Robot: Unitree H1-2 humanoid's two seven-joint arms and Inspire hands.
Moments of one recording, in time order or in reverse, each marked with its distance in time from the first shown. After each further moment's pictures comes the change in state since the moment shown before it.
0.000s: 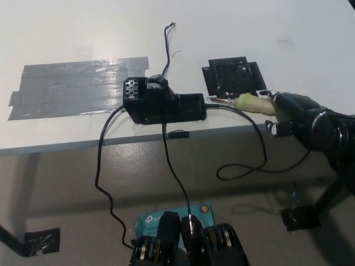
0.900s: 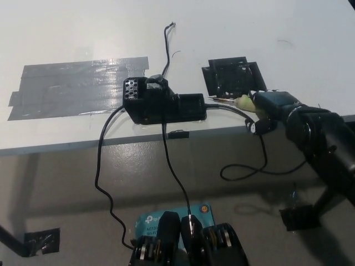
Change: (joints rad) left_arm 0.003 0.000 -0.015 -0.028 0.011 -0.008 0.000; right_arm -0.089 0.084 0.095 0.155 -0.132 -0.039 -0.010
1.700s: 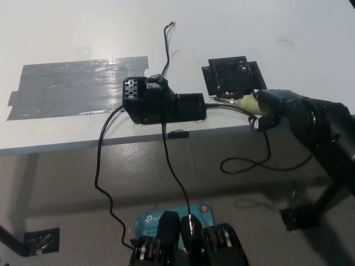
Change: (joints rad) left_arm 0.004 0.005 -0.027 0.009 0.012 0.001 -0.013; right_arm -0.035 0.011 -0.075 0.038 0.052 0.015 0.141
